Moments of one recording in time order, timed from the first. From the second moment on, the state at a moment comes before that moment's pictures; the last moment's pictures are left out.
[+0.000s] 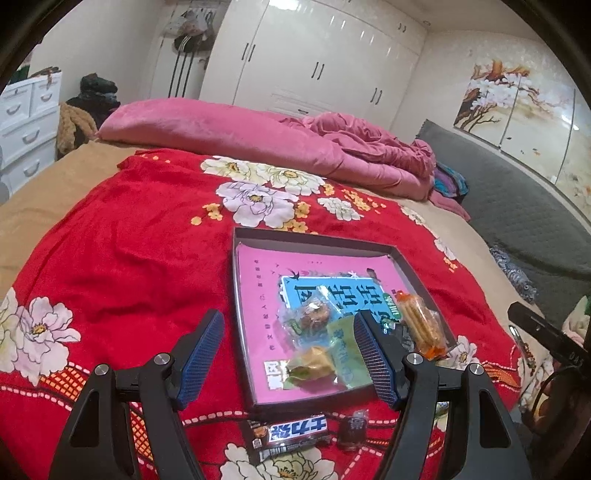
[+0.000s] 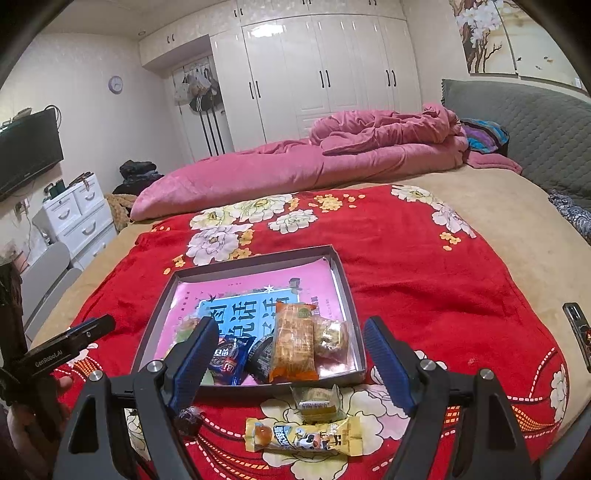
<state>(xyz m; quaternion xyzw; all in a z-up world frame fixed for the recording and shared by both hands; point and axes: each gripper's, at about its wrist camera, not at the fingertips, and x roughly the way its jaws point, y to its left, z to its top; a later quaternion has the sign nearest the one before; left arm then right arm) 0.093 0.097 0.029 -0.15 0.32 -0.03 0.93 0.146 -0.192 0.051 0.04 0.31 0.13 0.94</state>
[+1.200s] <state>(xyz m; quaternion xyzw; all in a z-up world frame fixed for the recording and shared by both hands) 0.081 0.059 0.014 -0.12 0.36 -0.05 0.92 0.142 -0.200 0.037 0.04 0.33 0.13 0.93</state>
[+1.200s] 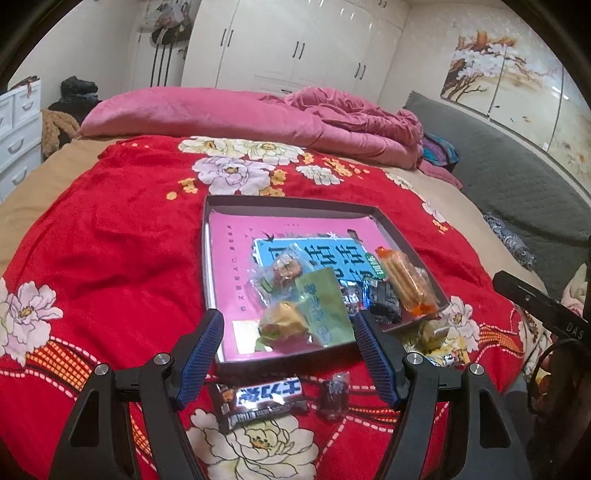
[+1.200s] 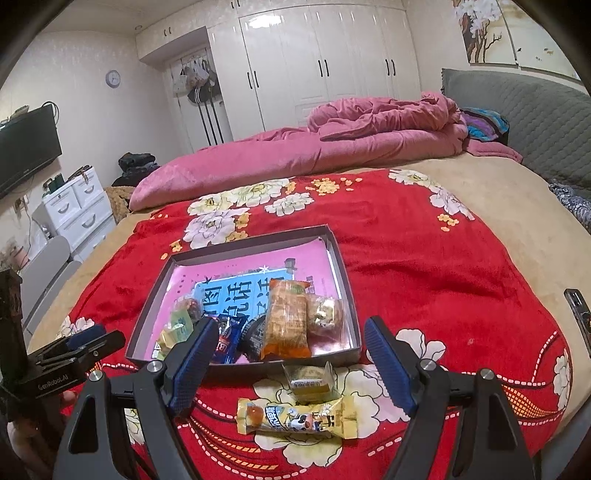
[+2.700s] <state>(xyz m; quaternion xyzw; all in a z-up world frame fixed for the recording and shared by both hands) 0.080 0.005 -0.028 -0.09 0.46 -0.09 0.88 0.142 -0.195 -0.001 0.01 0.38 0.13 0.92</state>
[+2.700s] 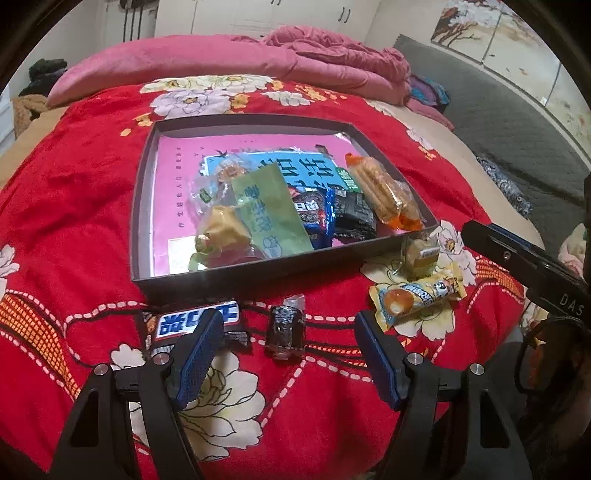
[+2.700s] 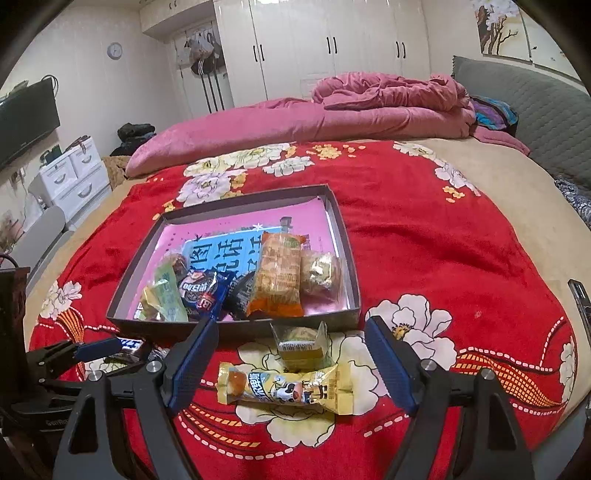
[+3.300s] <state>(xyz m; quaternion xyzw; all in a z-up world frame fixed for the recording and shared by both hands) 0.089 -0.010 -0.045 -0.09 0.49 -0.13 0.86 0.166 -0.188 -0.035 -0.02 0.42 0.12 0.90</state>
